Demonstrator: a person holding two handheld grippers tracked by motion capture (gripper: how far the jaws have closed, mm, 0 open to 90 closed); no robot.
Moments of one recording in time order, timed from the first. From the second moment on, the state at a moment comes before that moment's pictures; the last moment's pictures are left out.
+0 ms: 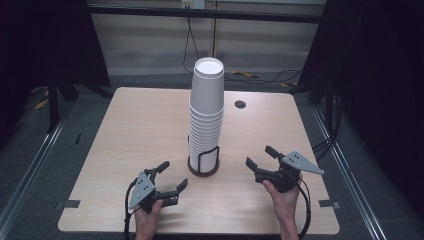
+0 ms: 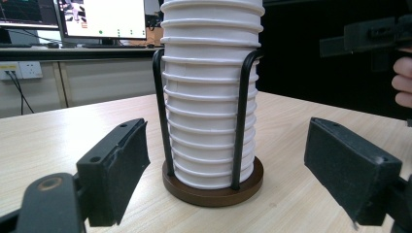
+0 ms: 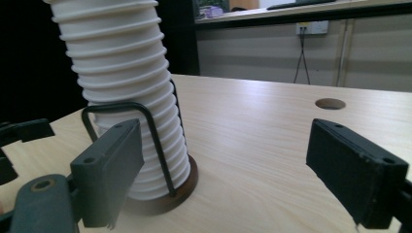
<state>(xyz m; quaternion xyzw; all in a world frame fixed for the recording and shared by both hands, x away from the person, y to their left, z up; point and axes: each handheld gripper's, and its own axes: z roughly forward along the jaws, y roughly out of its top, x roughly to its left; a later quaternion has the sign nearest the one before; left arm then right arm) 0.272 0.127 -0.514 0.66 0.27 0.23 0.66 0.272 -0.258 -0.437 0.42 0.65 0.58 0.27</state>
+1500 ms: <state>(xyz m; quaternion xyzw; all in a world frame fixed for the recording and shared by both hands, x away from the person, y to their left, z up) 0.272 0.127 -0.514 0.66 0.27 0.23 0.66 0.307 -0.223 -0.337 0.30 0.70 0.60 0.23</state>
